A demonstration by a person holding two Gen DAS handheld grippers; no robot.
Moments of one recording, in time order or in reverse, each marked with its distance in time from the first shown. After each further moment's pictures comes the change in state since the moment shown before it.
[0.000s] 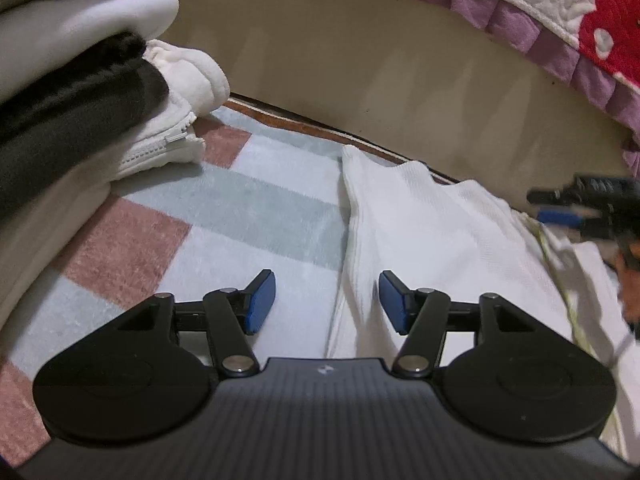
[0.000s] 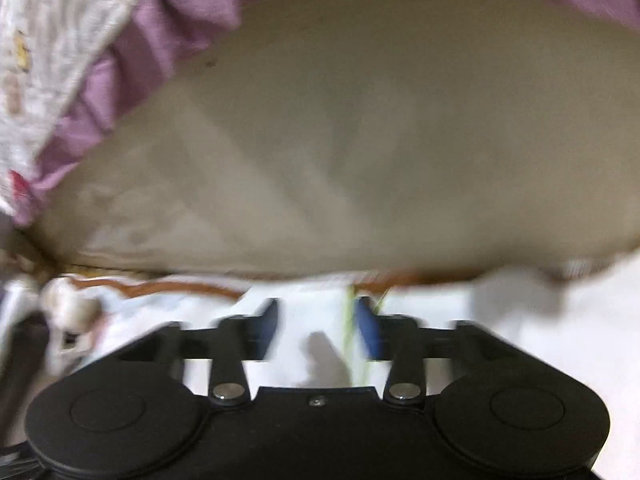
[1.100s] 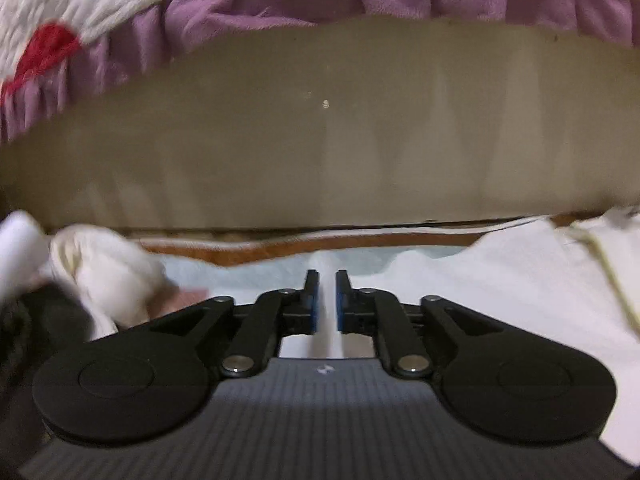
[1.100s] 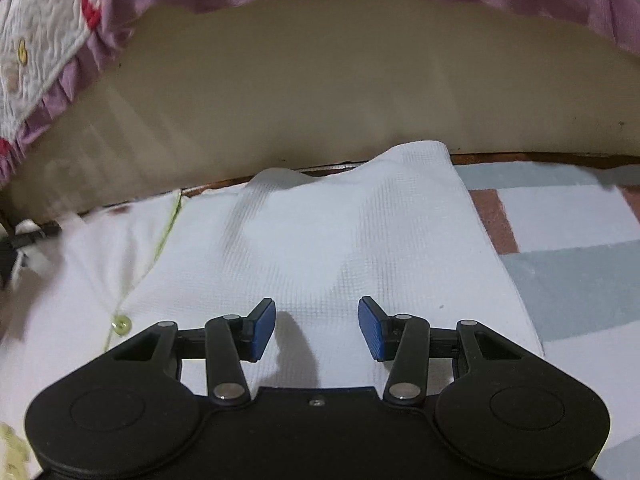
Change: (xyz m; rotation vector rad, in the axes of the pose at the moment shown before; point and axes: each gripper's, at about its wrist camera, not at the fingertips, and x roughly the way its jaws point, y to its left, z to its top) left arm 0.045 -0.092 0.050 0.399 -0.095 0.204; right arm -0.130 -0.153 -0.061 -0.019 -0.024 -0.147
